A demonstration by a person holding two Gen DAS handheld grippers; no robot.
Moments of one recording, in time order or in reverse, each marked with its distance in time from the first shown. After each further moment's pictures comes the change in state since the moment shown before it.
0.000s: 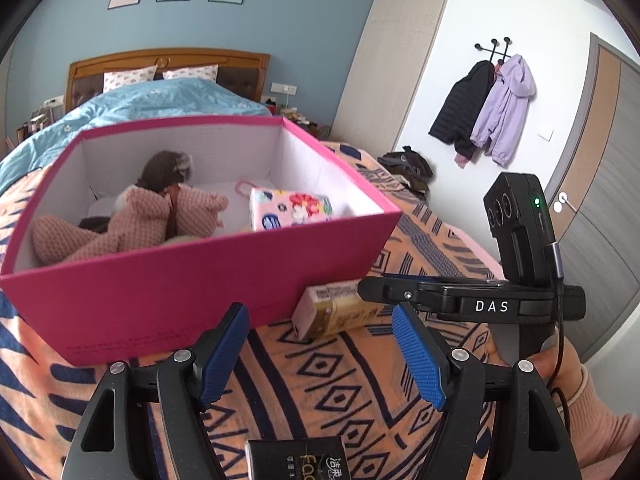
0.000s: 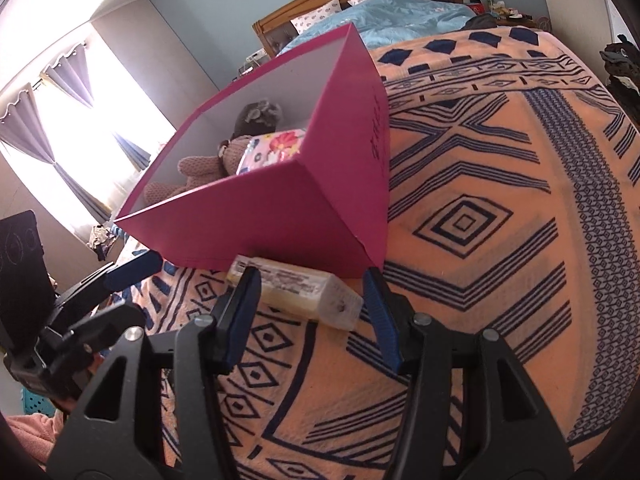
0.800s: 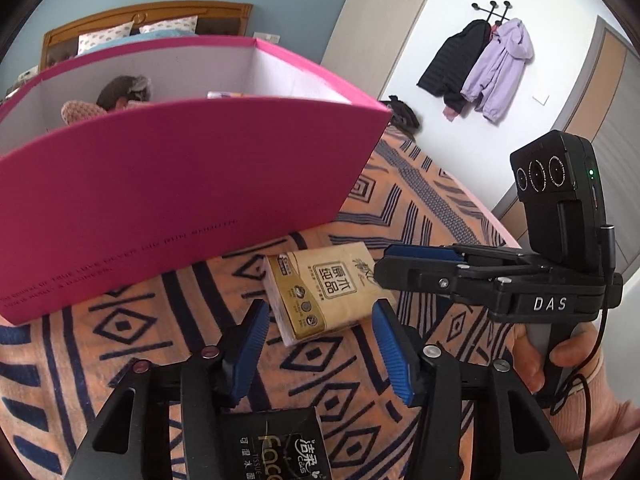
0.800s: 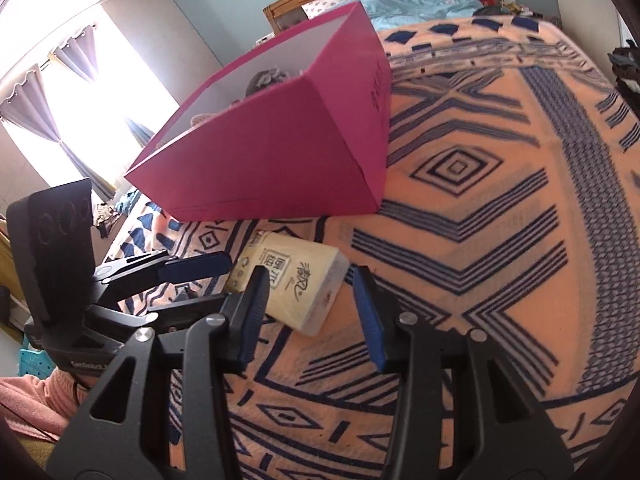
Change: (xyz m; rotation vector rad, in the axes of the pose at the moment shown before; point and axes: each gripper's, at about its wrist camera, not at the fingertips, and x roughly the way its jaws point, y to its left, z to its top) left arm 0.041 -0.010 -0.034 -0.006 0.193 -0.067; right arm -0.011 0.000 -0.037 -0.032 0.057 0.023
